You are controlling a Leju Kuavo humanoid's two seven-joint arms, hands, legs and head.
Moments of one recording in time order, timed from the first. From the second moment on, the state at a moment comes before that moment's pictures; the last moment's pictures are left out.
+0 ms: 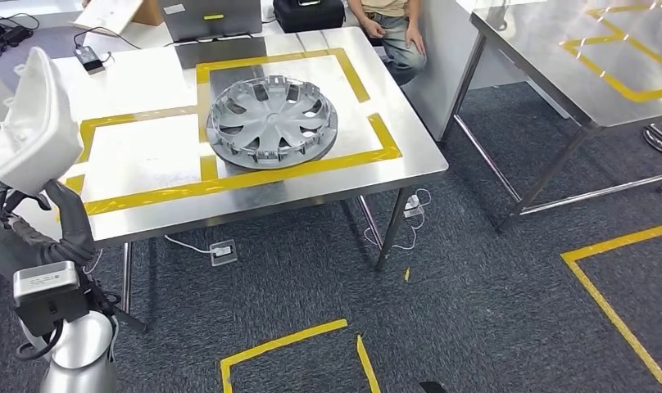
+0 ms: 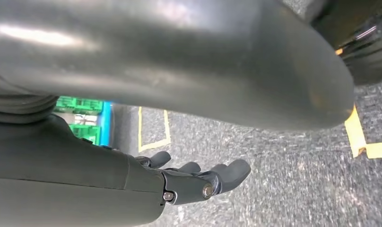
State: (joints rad) left arm -0.27 -0.07 -0.14 -1.54 -0.46 0.48 -0.70; right arm -0.08 0.13 -0.72 -0.21 0.88 -0.06 0.38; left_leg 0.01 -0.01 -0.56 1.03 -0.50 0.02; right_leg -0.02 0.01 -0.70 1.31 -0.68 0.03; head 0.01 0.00
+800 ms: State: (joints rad) left arm -0.28 -0.02 -0.14 -1.47 -0.71 0.61 -0.64; right arm -0.08 0.14 -0.72 -0.21 0.91 -0.07 0.37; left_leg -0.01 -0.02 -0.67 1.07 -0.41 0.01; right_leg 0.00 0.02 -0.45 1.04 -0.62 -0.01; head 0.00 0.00
